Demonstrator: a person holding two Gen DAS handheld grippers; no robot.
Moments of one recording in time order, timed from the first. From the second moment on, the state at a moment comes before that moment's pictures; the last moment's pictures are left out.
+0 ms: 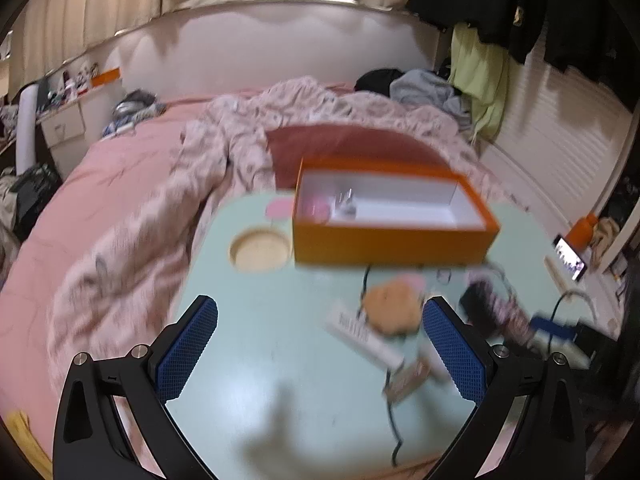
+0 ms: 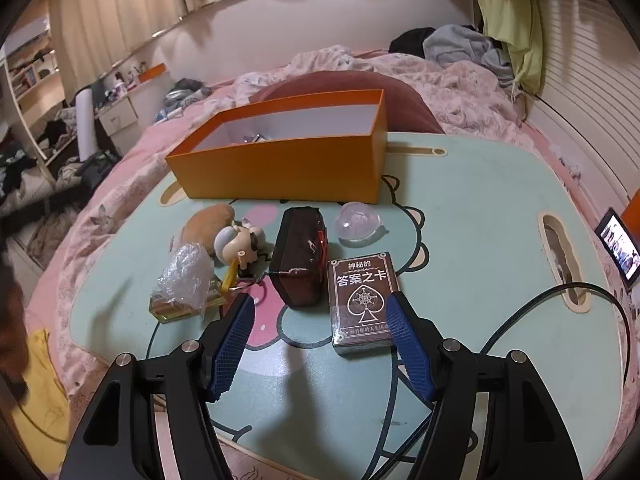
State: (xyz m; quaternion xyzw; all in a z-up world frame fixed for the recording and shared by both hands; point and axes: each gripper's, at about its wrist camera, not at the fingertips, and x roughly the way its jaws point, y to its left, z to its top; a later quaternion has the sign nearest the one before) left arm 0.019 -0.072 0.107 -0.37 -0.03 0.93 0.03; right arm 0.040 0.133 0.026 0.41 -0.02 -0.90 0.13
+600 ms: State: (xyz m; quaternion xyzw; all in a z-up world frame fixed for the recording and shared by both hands) left arm -0.134 -0.045 0.099 -0.49 -0.05 0.87 0.08; right arm 0.041 0.135 0.024 0.42 -0.03 -0.90 0.14
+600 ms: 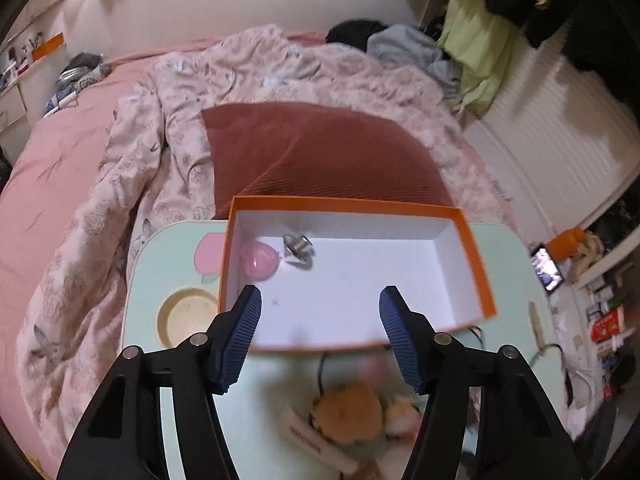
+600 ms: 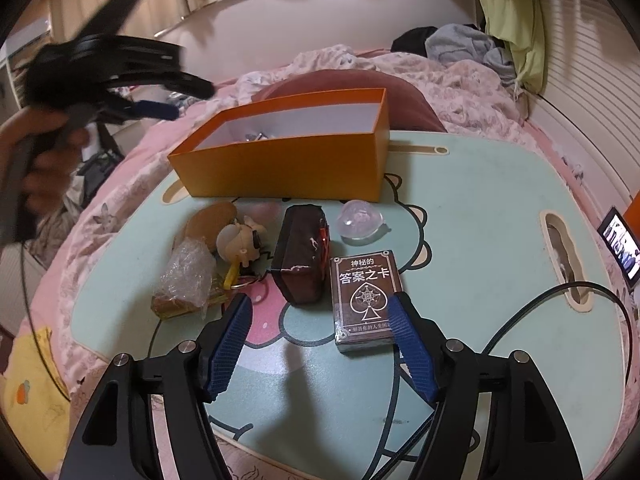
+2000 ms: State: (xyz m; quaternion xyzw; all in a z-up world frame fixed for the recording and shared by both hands) left arm -0.088 -0.018 0.122 -0.46 -0.08 0.87 0.17; right arm 0.042 0.136 0.024 0.41 -0.03 -0.90 0.14
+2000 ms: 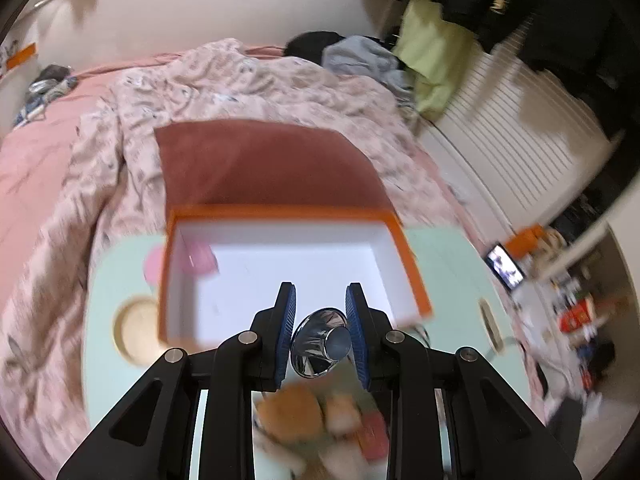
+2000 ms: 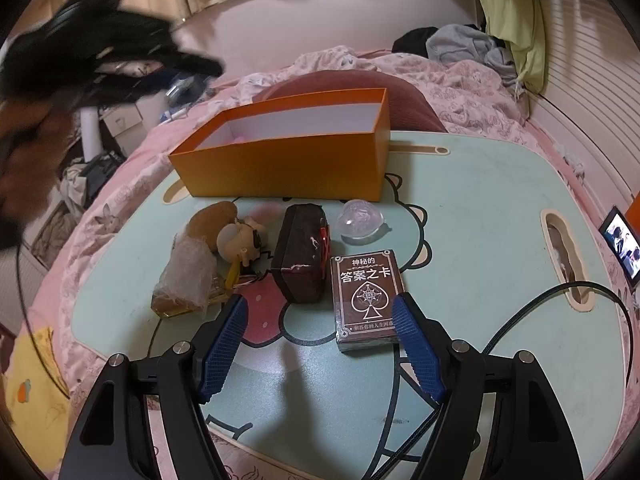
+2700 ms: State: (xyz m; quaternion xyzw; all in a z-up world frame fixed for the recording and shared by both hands) left arm 0.001 -0.049 0.075 -0.41 -0.10 0.90 0.11; right arm 0.042 0.133 0.024 0.41 -0.02 -0.90 0.14
